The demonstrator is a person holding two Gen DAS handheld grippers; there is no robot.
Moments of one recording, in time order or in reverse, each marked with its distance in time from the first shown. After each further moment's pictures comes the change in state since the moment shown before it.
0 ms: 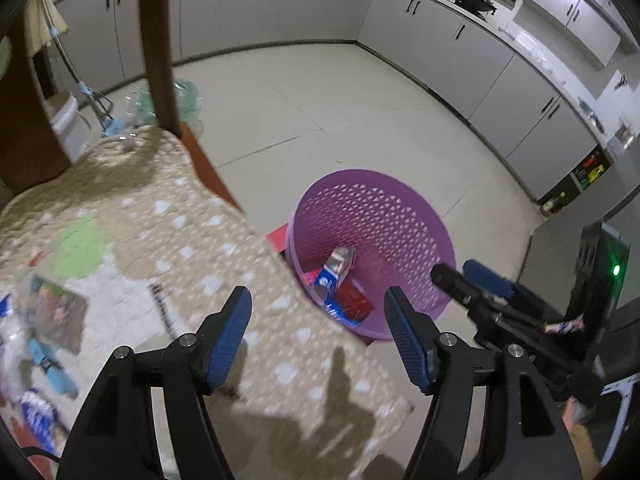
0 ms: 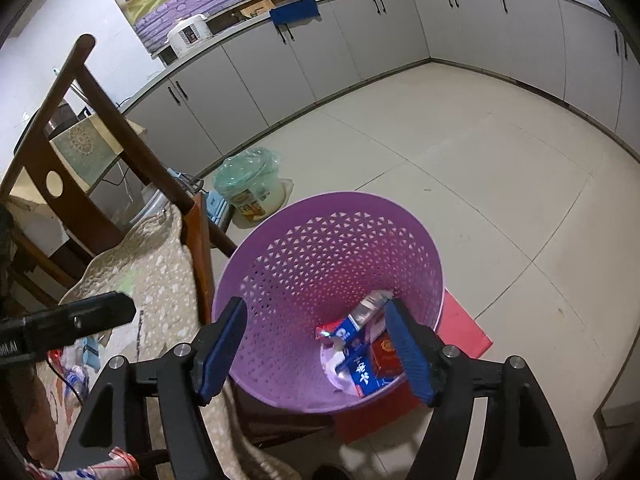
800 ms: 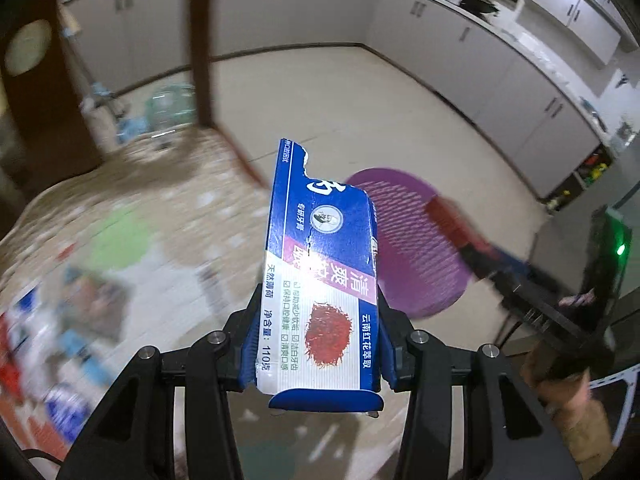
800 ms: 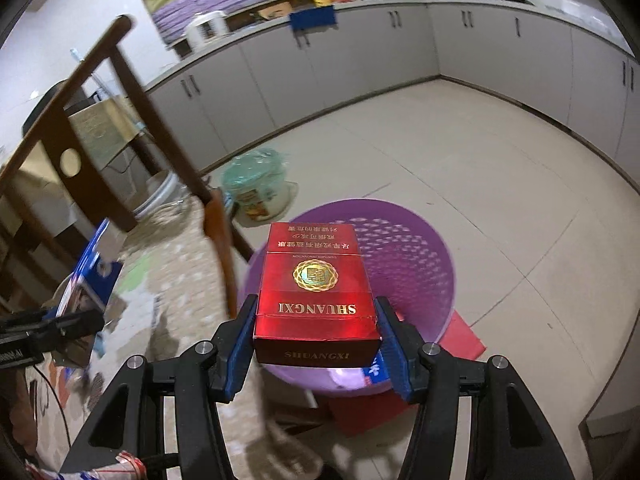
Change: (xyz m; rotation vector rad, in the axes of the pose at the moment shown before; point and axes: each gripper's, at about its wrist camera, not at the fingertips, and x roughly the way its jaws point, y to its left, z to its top) left arm -0.012 0.031 0.003 0.001 0.005 -0.016; right arm -0.012 0.027 -0.006 -0.074 -0.019 -0.035
